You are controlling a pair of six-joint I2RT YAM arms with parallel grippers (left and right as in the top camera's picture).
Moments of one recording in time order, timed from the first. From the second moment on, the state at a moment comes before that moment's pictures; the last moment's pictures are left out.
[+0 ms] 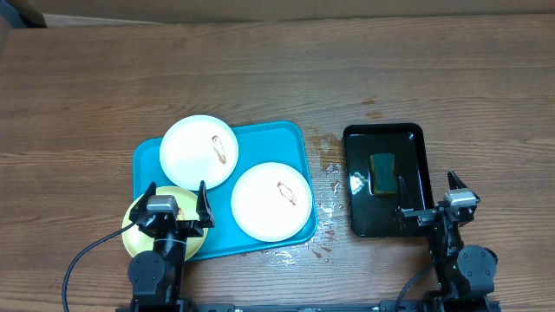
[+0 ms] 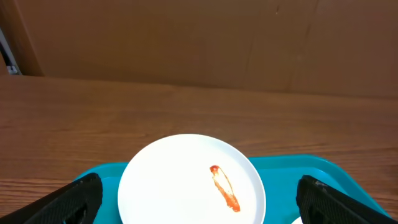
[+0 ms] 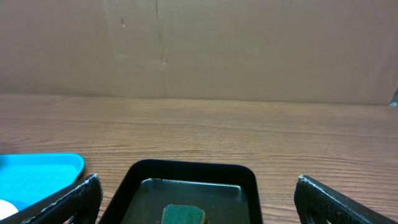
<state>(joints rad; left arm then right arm) 0.01 0.01 0.01 -0.08 0.02 -0.09 0.08 0.01 0.03 -0.06 -0.04 0.02</state>
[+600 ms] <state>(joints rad) 0.01 0.01 0.01 -0.08 0.00 -0.07 0.08 0.01 0.03 -0.06 -0.04 0.02</state>
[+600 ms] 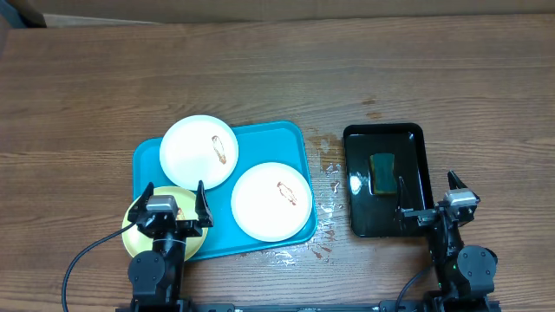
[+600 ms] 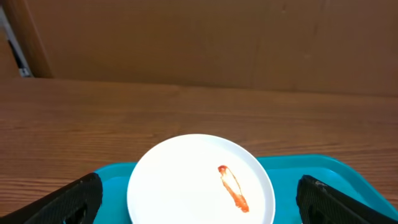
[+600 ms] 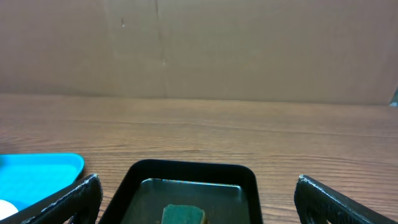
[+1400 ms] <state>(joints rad) 0.01 0.01 0.01 -0.07 0.05 -0.39 0.08 0.01 0.03 -0.06 -0.04 0.02</state>
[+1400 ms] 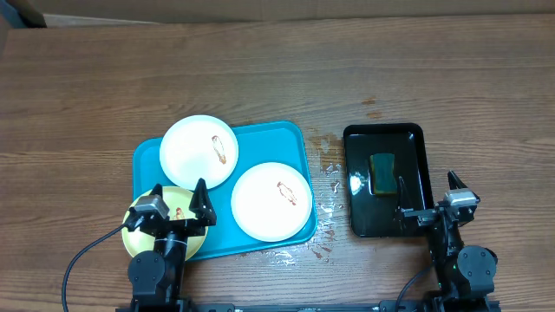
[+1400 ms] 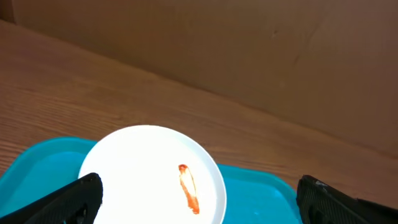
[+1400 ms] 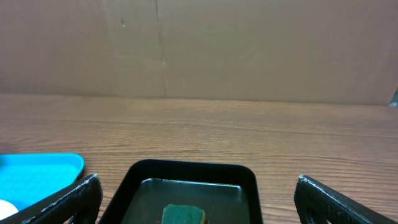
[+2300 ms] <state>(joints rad) 0.01 0.55 1.09 -1.08 0.42 -0.34 0.08 0.01 0.03 -0.06 -0.04 0.02</state>
